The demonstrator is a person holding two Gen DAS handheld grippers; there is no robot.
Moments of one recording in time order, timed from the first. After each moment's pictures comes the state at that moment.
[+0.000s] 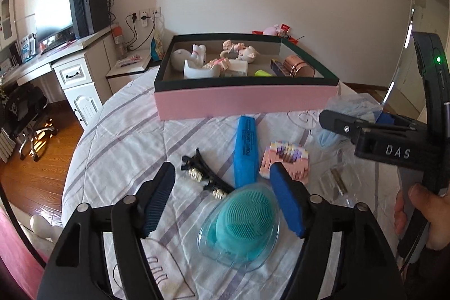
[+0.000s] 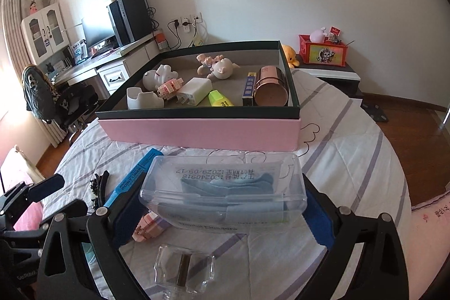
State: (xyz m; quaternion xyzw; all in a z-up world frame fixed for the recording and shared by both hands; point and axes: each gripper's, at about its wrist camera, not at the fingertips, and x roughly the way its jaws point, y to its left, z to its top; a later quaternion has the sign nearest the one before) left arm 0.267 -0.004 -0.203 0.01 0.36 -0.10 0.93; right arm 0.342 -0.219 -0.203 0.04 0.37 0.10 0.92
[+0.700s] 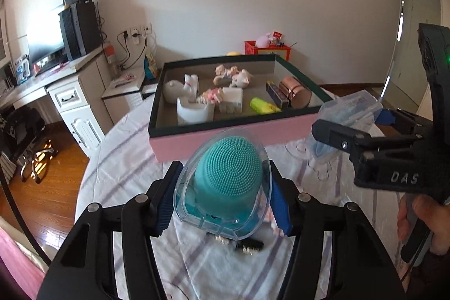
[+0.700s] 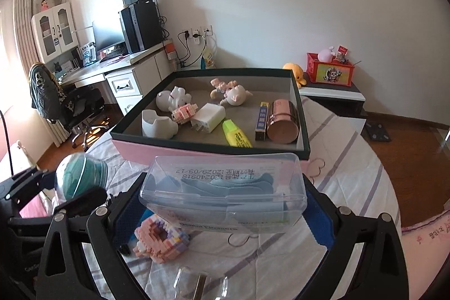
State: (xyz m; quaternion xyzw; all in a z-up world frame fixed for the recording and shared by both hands) left arm 0.308 -0.018 -0.159 0.05 0.32 -0.12 0.94; right arm 0.356 -0.205 -0.168 0.02 0.33 0.12 0.94
